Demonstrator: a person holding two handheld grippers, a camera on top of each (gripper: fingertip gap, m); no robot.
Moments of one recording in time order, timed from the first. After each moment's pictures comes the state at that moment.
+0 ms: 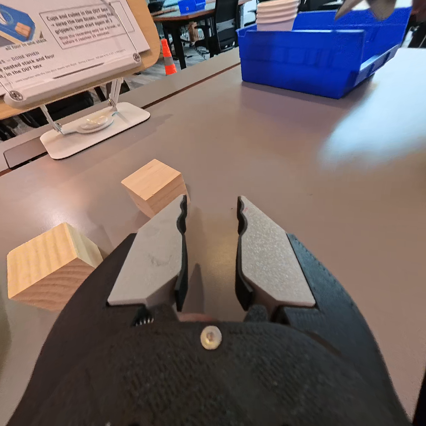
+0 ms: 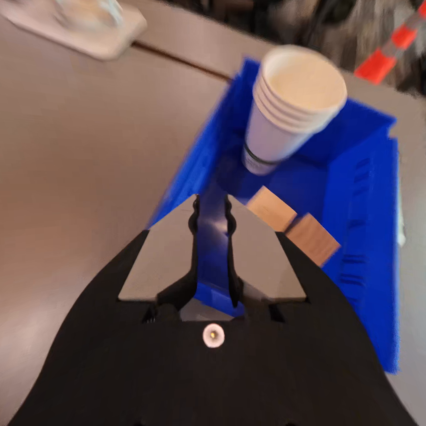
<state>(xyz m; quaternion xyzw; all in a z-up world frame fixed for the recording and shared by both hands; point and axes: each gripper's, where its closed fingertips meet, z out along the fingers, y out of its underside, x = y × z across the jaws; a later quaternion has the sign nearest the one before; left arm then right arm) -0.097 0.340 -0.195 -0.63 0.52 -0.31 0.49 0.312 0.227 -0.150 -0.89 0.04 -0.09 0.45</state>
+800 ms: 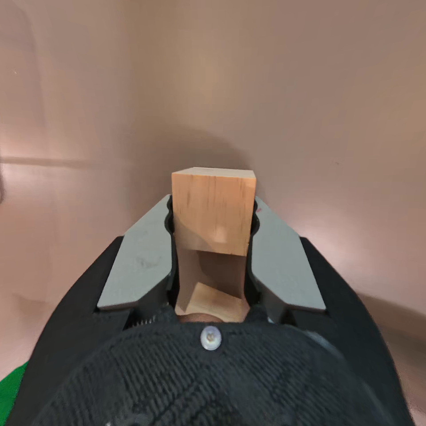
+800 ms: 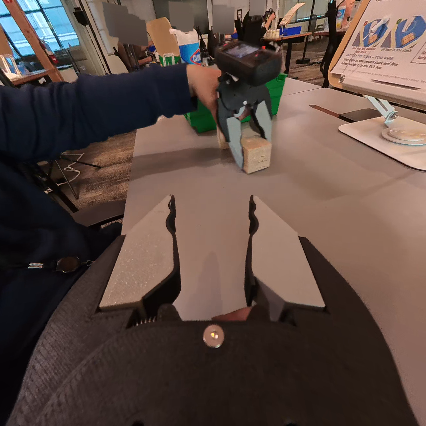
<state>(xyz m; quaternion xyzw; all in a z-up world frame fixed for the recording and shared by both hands) -0.058 0.432 -0.254 -0.57 0.80 -0.06 0.15 0.045 0.224 -0.145 -0.73 -0.28 0.29 0.56</state>
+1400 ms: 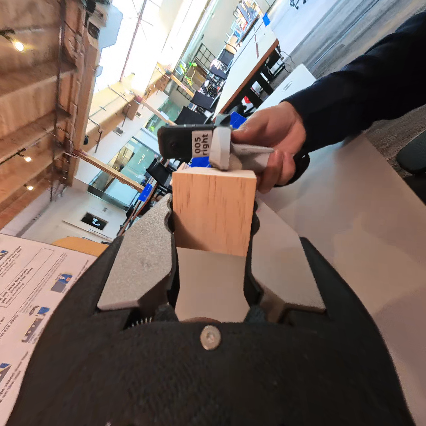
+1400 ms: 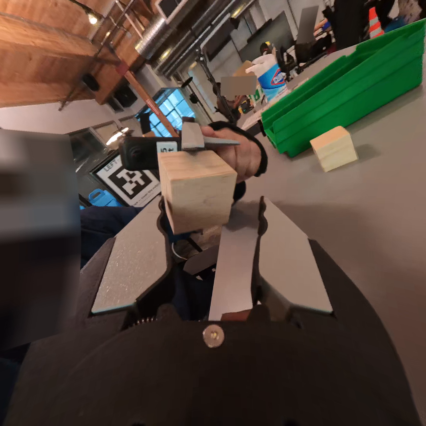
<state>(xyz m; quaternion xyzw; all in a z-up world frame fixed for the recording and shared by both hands) -0.036 0.227 -0.098 -0.17 0.71 -0.29 0.62 -0.056 0.242 -0.105 -0.66 -0.20 0.57 0.44</state>
